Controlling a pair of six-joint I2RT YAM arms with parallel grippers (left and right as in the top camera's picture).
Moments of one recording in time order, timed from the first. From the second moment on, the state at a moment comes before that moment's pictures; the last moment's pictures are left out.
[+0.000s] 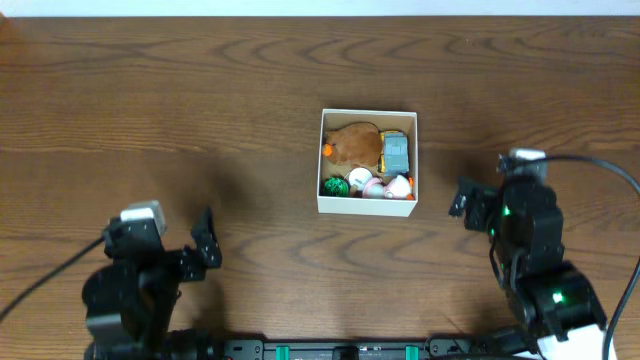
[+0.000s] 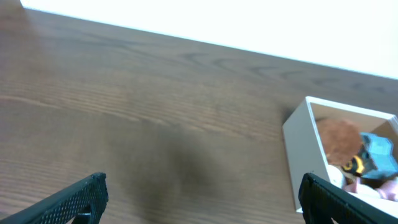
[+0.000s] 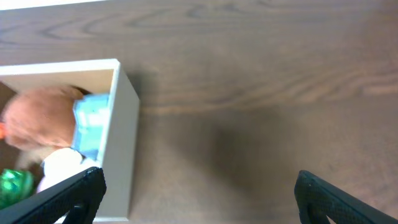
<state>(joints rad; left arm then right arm) 0.09 0.29 0.67 -0.77 0.12 -0.15 0.25 0.72 0.64 -0.54 0.28 0.29</state>
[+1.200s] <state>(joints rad) 0.09 0.23 0.66 -1.02 0.13 -0.15 0.23 0.44 0.49 -0.68 0.25 0.27</state>
